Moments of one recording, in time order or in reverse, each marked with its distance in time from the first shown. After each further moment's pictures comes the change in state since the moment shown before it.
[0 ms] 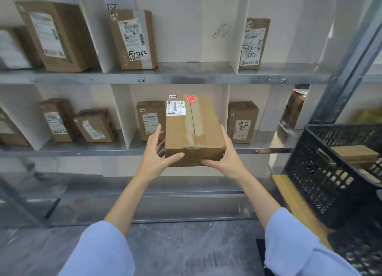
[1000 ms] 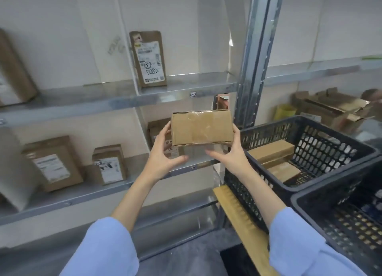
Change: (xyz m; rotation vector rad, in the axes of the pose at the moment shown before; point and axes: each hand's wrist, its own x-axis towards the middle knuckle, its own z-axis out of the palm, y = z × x) left_hand 0.124 0.045 0.280 0.069 -0.369 0.199; right_hand 0.017 0.087 -0.262 0.031 0.429 0.046
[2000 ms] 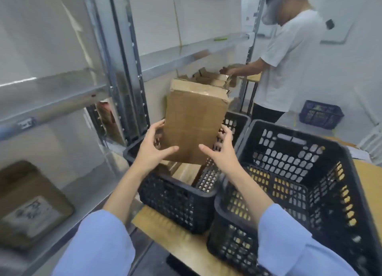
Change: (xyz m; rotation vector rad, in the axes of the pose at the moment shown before) left_hand 0.173 0.001 0.257 -0.248 -0.577 0.140; right_hand -0.002 0.076 -0.194 -0.100 0.666 0.292
